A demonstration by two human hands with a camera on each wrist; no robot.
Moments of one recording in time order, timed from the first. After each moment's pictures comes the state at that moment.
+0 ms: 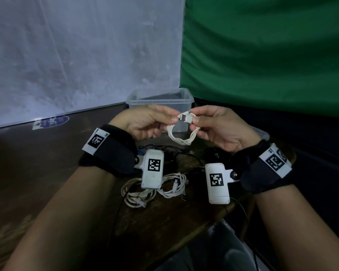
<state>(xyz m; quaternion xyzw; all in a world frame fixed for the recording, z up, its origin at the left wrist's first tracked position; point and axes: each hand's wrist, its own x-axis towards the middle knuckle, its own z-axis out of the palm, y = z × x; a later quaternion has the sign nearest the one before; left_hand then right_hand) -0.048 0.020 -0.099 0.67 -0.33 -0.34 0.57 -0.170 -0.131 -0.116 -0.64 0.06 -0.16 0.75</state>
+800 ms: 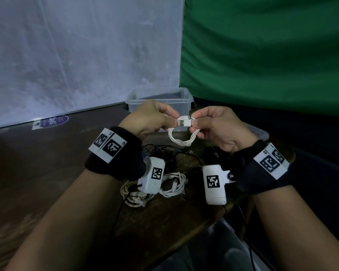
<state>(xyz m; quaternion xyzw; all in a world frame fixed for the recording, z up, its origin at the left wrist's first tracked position) -0.057 0.008 -0.104 0.76 -0.35 -0.13 0.53 -0.165 -0.129 -0.121 -0.67 0.11 -0.22 0.70</state>
